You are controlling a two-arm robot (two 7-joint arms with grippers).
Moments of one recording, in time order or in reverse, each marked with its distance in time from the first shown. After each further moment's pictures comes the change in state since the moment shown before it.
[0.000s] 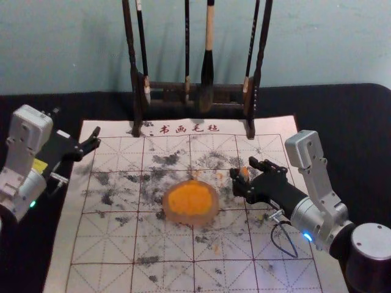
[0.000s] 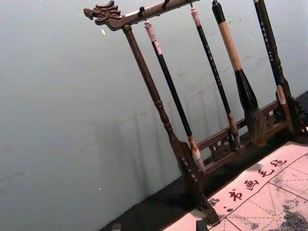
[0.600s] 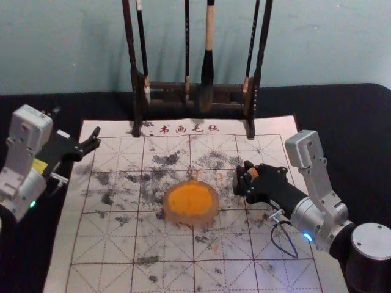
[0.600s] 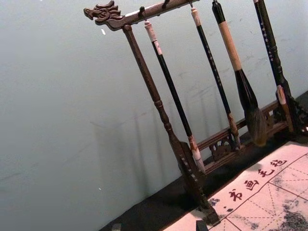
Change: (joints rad) left arm 0.000 0.000 0.000 0.000 0.000 0.000 0.000; right arm 0.000 0.000 0.000 0.000 0.001 0.000 0.000
